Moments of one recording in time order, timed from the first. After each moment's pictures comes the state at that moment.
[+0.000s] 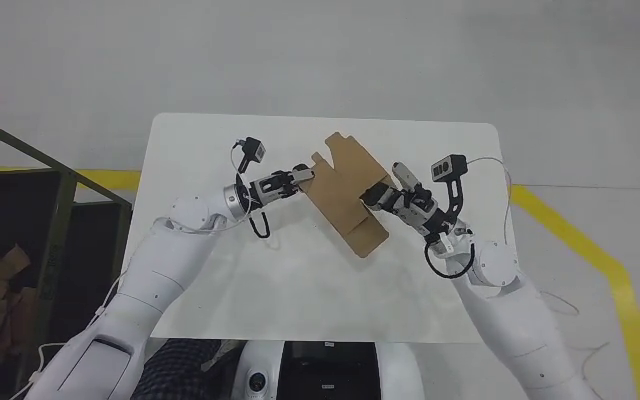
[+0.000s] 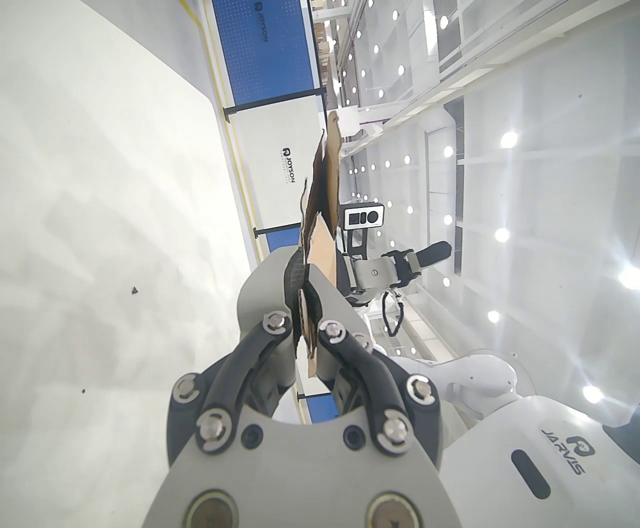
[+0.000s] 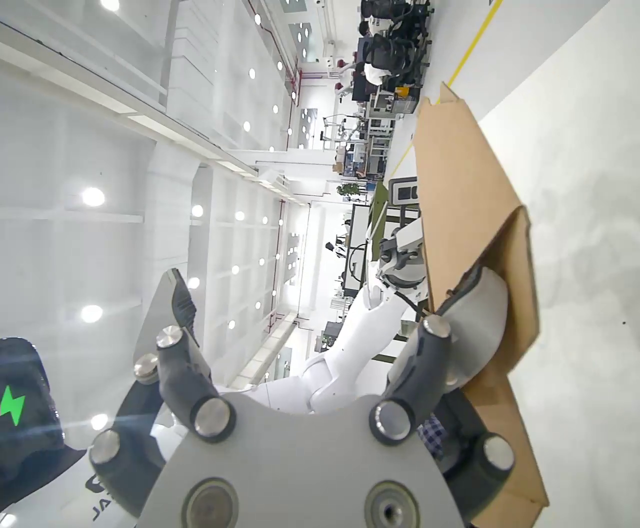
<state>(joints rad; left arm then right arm) 1.01 -1.09 -1.06 -1.20 -0.49 -0.47 -0.86 -1.30 -1.13 1.15 -1.67 0.60 -0.30 0.58</state>
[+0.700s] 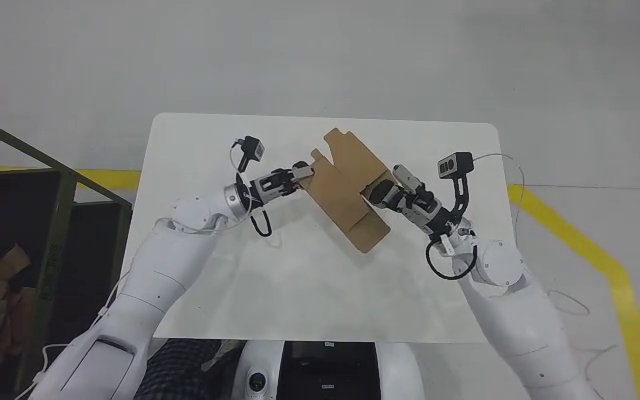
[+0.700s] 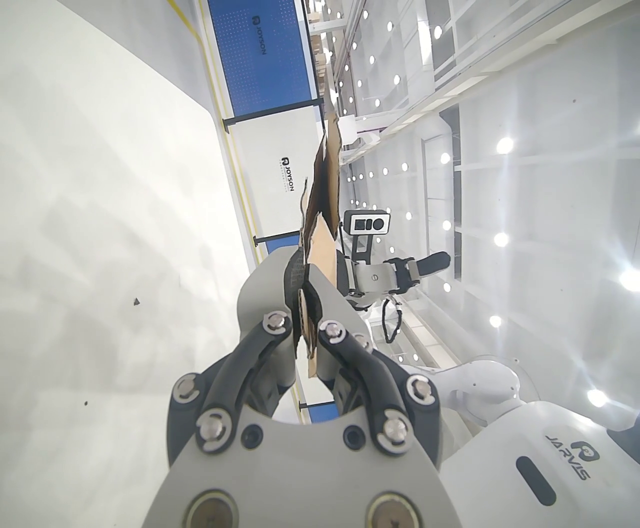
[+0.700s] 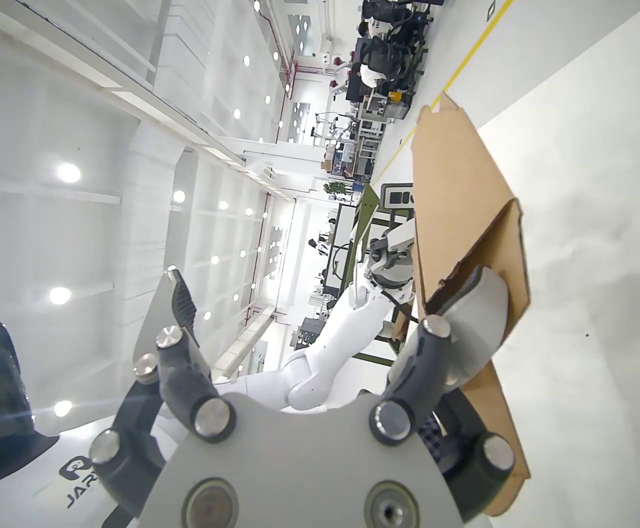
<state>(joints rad) 1.02 -1.10 -1.07 -1.20 -0.49 -0.48 -0.85 -1.30 -1.13 1.19 -1.67 0.47 -0.33 0.59</state>
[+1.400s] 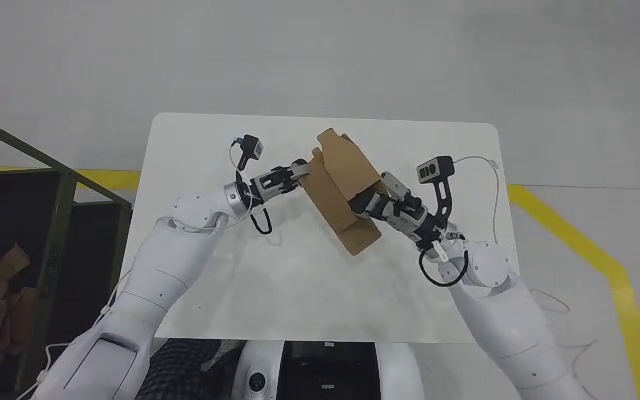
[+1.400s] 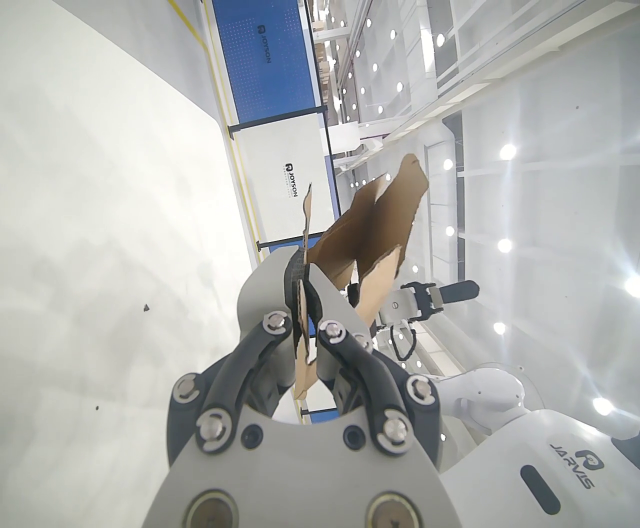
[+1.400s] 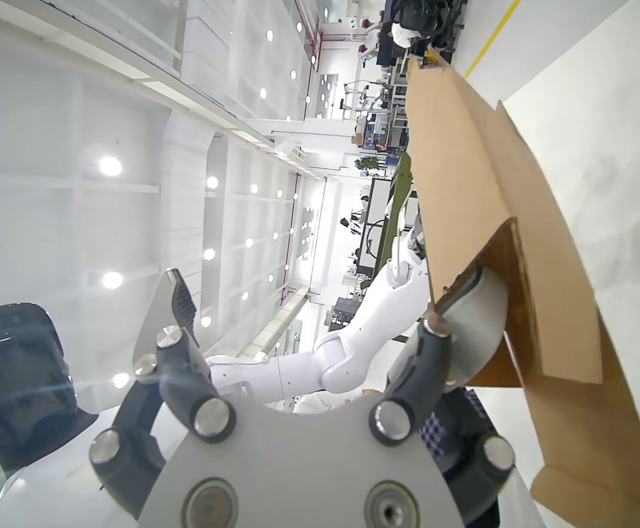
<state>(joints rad) 1.01 -1.12 -1.08 -1.17 -0.47 -0.48 -0.84 -1.29 -1.16 1.12 -1.67 0.59 -0.34 0.67</state>
